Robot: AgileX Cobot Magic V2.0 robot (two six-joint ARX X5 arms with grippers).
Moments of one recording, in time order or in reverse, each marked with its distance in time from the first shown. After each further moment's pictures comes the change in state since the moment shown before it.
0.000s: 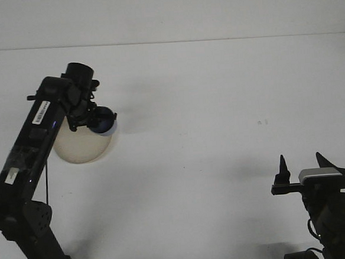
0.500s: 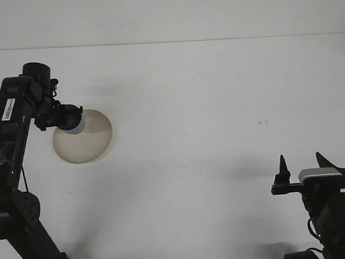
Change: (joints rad) left arm 0.221 0.037 0.000 0.010 0.016 0.000; right arm 0.000 0.000 0.000 0.000 0.000 0.000
